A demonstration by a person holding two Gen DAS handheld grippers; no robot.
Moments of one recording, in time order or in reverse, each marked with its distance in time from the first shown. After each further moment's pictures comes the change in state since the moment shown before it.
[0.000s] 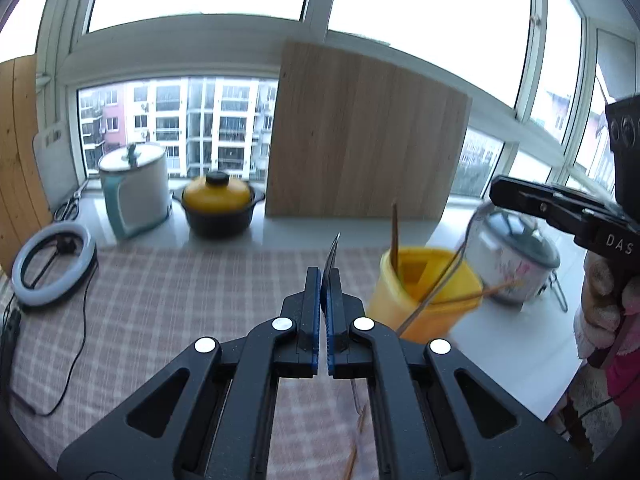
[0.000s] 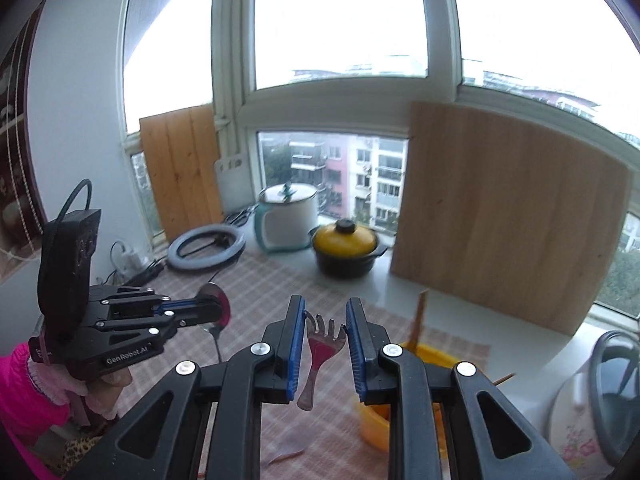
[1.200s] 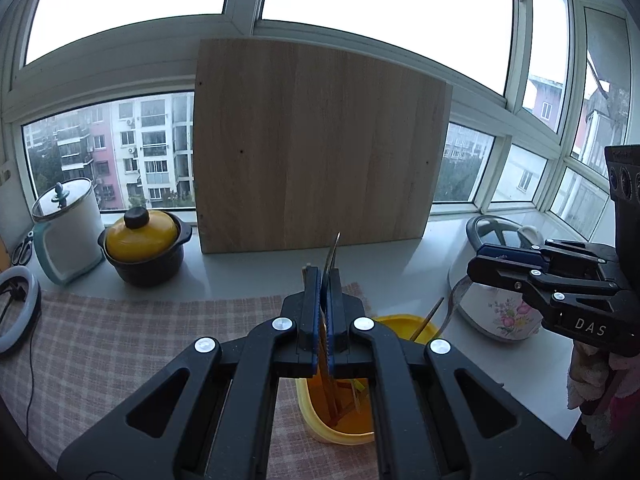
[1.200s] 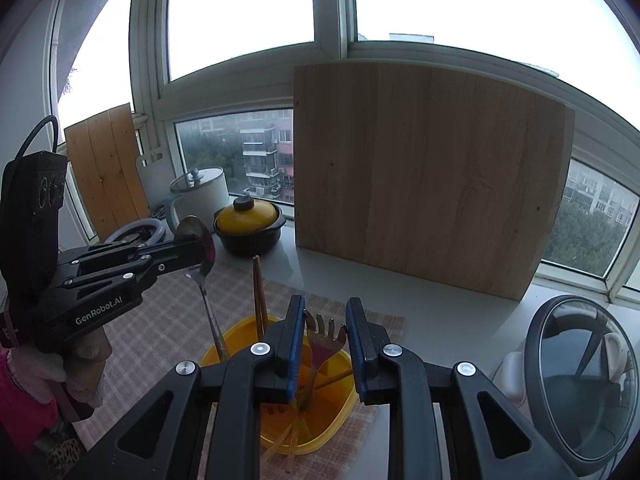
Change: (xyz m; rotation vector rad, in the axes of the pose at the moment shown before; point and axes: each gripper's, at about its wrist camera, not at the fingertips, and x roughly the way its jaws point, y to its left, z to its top) left arm 0.125 -0.101 0.040 0.072 0.004 -0.021; right arm 0.014 -0.131 -0.032 0.102 0.116 -0.130
